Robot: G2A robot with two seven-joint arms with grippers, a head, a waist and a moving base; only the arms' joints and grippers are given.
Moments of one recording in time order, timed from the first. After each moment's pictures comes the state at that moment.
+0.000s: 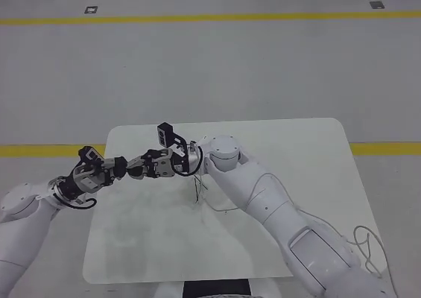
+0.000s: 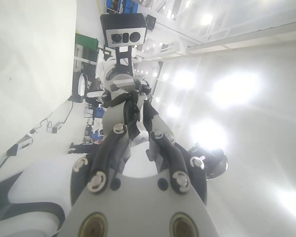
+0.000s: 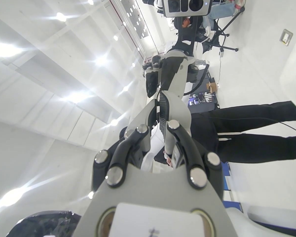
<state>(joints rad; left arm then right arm) 1.48 -0.78 -1.43 -1.39 -1.08 -0.02 -1.23 -0.79 -1.71 0.82 -0.85 0.57 0.15 1.08</state>
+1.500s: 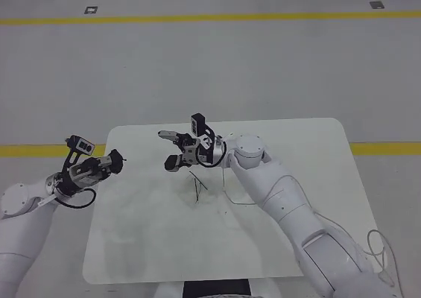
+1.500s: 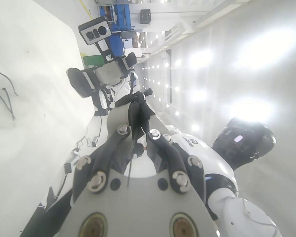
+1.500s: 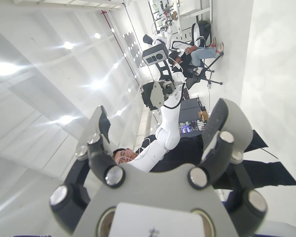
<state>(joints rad) 1.41 -0.88 -1.51 -1.30 -0.92 -0.34 -1.32 -0.84 -1.62 0.97 -0.87 0.44 0.10 1.00</state>
